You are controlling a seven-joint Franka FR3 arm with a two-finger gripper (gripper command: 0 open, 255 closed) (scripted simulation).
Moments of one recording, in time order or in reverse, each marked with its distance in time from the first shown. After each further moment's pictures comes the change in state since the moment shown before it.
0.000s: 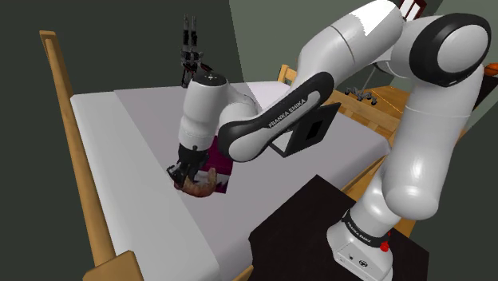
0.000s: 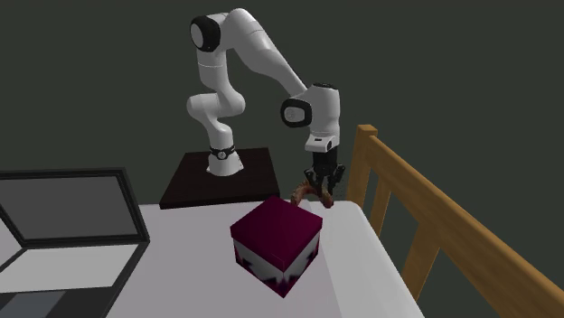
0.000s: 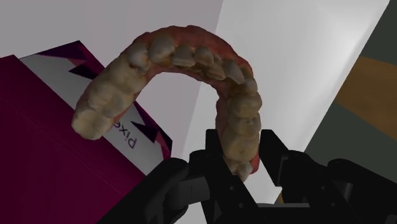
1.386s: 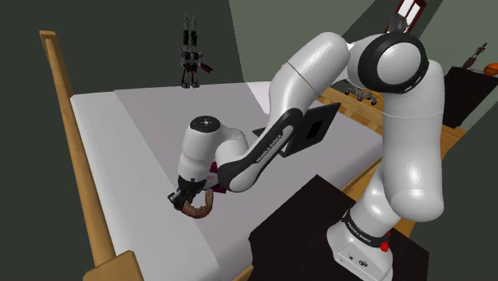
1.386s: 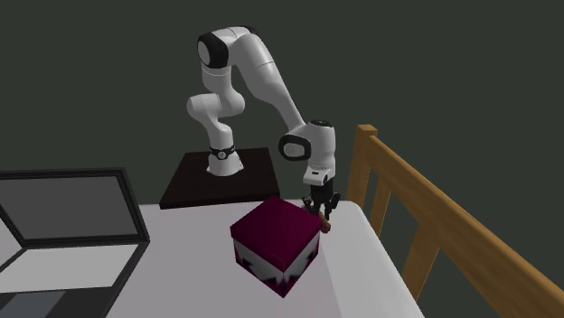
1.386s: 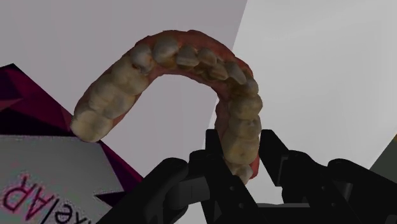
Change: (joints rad) arm 0.111 0.231 -0.148 0.008 -0.211 0.204 0.161
